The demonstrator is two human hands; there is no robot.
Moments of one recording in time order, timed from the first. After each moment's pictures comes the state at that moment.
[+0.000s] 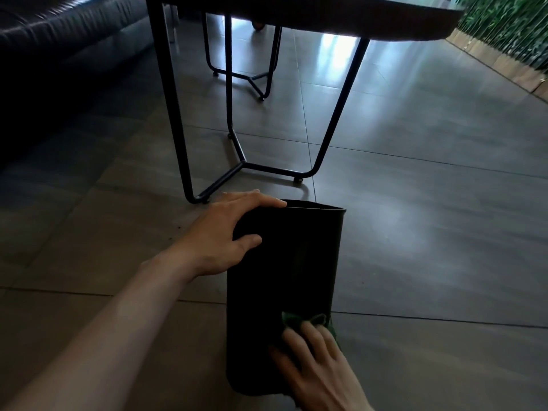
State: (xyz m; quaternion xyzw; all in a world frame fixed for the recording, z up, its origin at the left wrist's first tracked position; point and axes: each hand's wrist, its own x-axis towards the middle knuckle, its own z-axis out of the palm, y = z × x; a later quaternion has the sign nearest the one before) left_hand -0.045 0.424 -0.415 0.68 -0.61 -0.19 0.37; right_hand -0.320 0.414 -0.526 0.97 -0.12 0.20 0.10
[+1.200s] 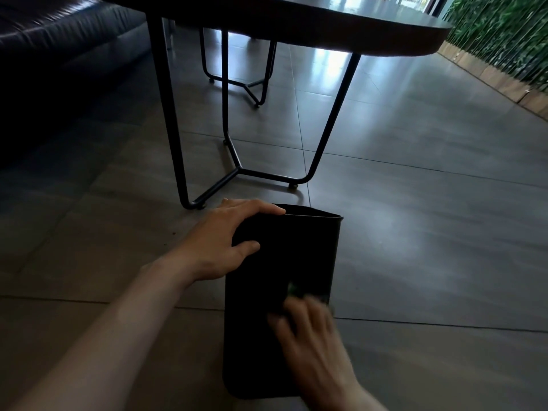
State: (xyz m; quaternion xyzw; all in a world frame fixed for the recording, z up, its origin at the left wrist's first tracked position) left_hand -0.047 0.419 -0.413 0.67 -0.62 -0.19 0.36; right_hand -0.293 0.401 -0.498 0.95 -0.20 0.22 0.08
